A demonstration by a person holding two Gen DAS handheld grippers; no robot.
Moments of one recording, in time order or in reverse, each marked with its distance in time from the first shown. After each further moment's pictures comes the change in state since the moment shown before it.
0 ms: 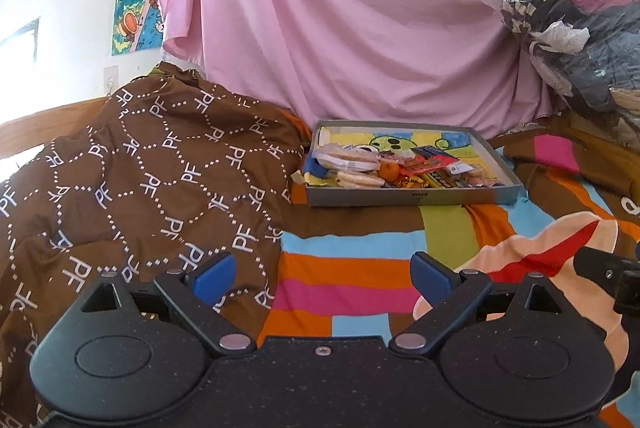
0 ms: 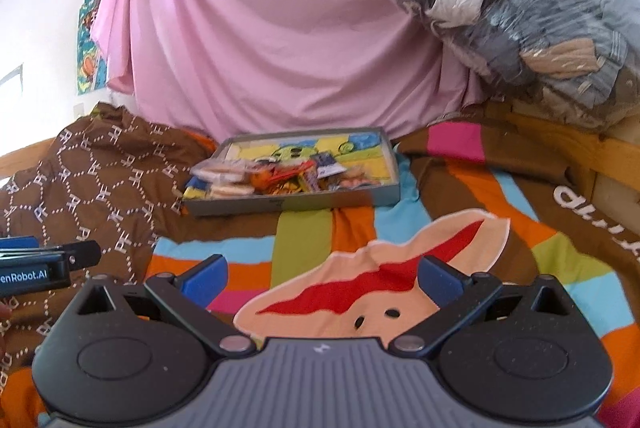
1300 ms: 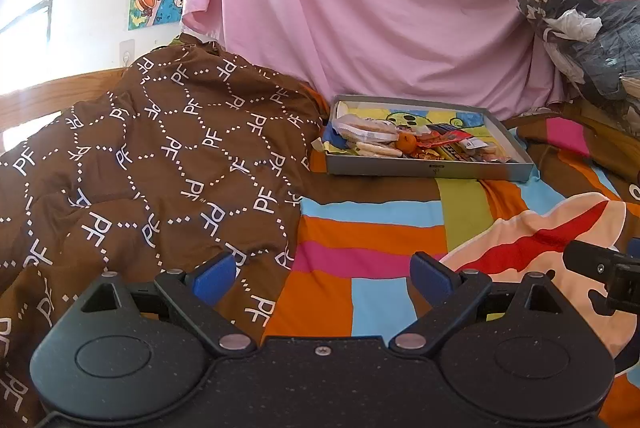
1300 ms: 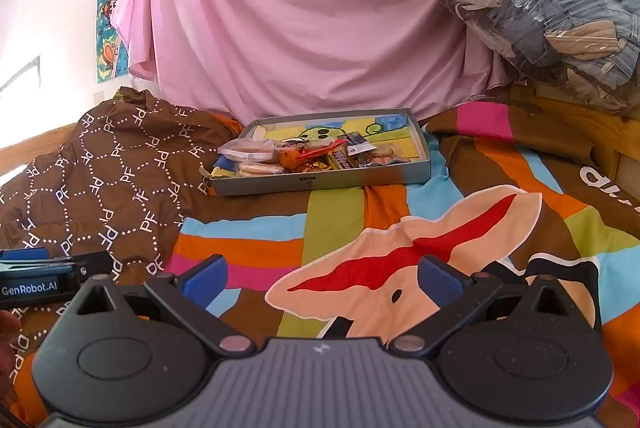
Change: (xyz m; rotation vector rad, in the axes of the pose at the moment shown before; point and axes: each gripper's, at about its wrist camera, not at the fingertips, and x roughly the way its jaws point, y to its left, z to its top) left arm -0.006 0.014 -0.022 -0.038 0.053 0.030; right arm 0.000 0.017 -0.016 -0.003 0.029 0.057
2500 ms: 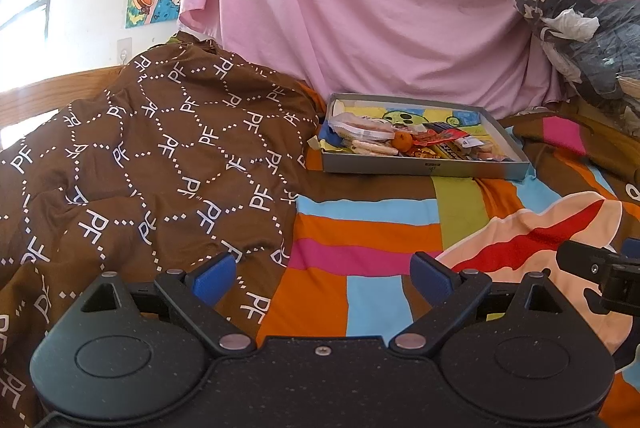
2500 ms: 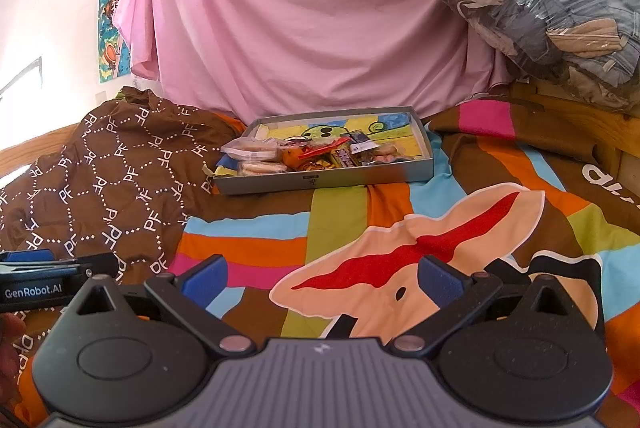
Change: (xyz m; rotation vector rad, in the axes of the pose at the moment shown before) left arm 0.000 -0.002 -0.003 0.000 0.002 -0.010; right arm -0.001 0.003 0.000 0.003 0.004 0.004
